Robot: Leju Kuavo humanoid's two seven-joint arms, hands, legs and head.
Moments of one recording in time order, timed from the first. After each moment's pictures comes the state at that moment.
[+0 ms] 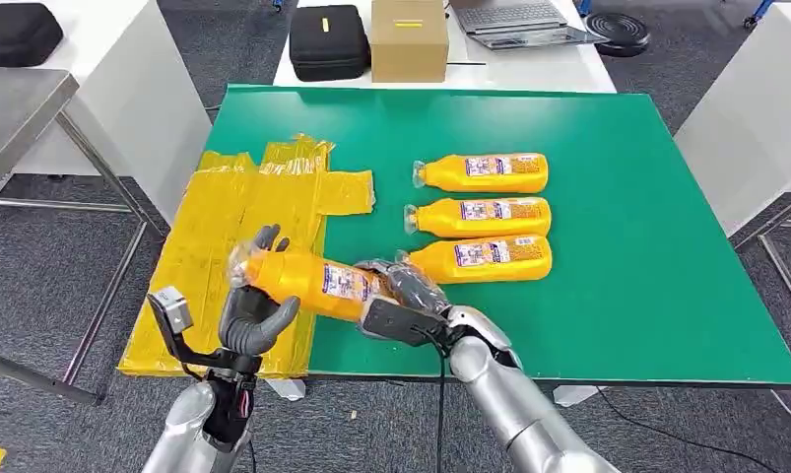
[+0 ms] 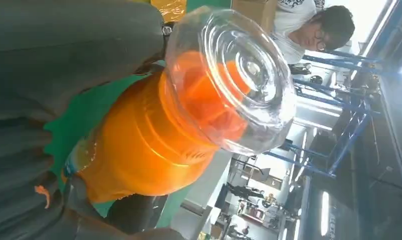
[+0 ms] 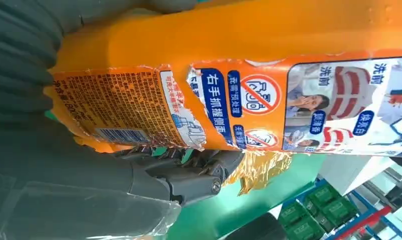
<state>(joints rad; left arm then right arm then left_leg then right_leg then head) -0.13 -0.16 -0.22 -1.29 0.27 -0.30 -0.41 -0.44 0.14 0.45 -0.94 0.65 0.10 -0.44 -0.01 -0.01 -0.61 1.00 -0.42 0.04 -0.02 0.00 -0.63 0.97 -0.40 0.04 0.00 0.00</state>
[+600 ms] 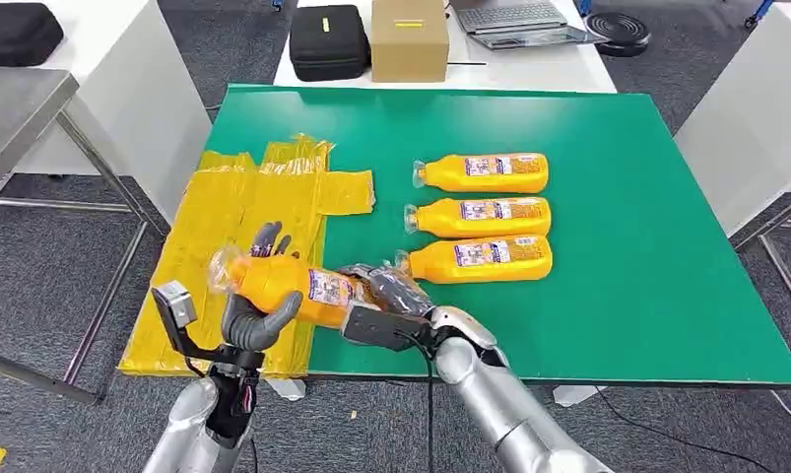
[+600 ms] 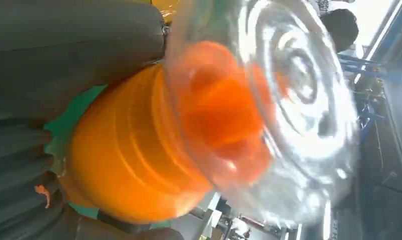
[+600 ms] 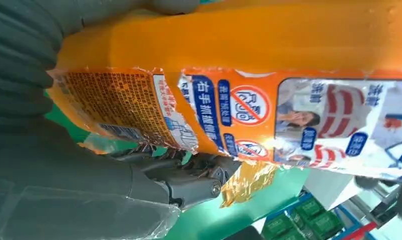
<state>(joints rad) -0.14 -0.17 -0.22 -1.28 0.27 -0.28 -0.40 -0.45 0.17 0.49 -0.93 0.67 0.13 -0.43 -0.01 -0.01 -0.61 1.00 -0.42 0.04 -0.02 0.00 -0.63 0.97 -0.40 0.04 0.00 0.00</state>
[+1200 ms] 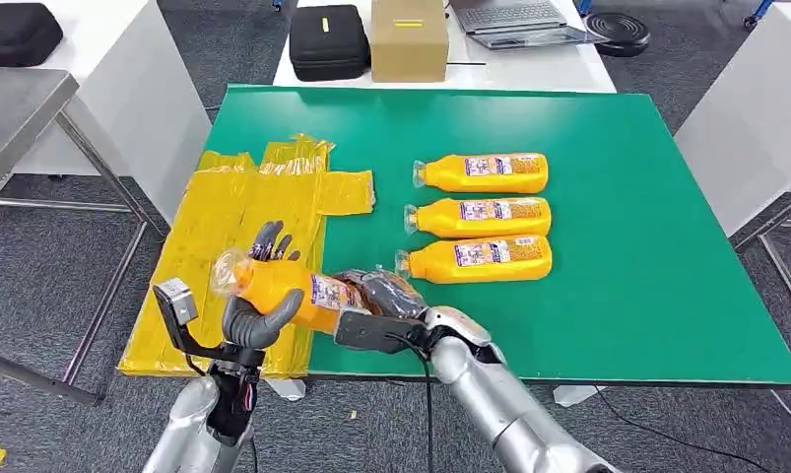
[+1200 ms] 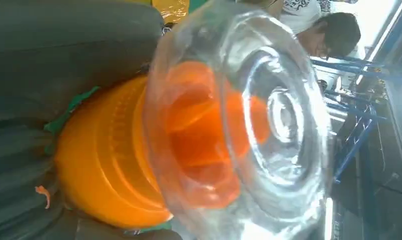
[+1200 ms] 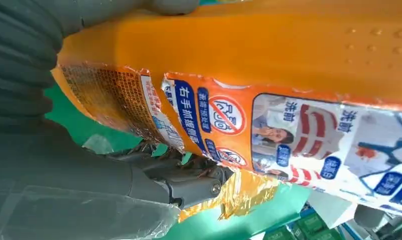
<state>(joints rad) -0.15 -0.17 -0.22 -1.27 0.28 -0.28 -0.39 -0.48 0.17 0.53 -0.89 0.69 0.14 -0.41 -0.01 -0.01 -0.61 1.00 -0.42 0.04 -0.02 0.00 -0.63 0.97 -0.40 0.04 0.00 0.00</state>
